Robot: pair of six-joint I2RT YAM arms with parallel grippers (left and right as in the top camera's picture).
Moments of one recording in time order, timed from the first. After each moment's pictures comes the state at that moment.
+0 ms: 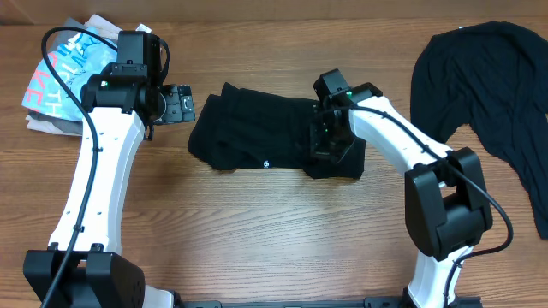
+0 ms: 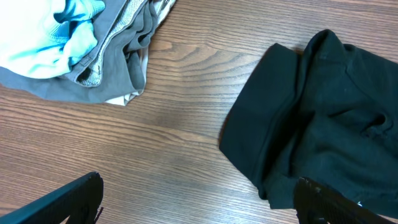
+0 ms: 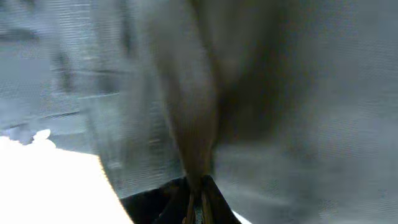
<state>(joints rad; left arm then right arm) -0.05 1.65 1.56 -1.05 -0.15 -0.20 0.41 2.01 1.49 -0.97 -0.22 0.40</state>
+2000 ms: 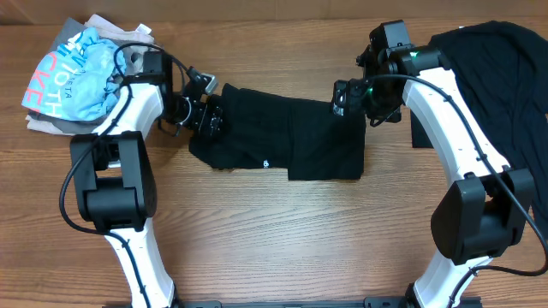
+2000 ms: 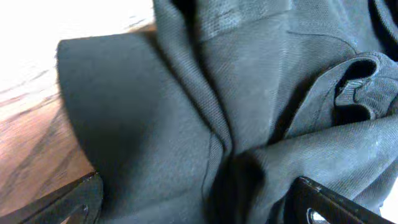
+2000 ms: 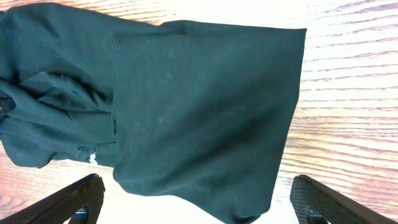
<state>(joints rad) 0.03 2.19 1.57 -0.76 0.52 0.42 0.19 1.93 1.73 -1.13 -0.22 0.25</state>
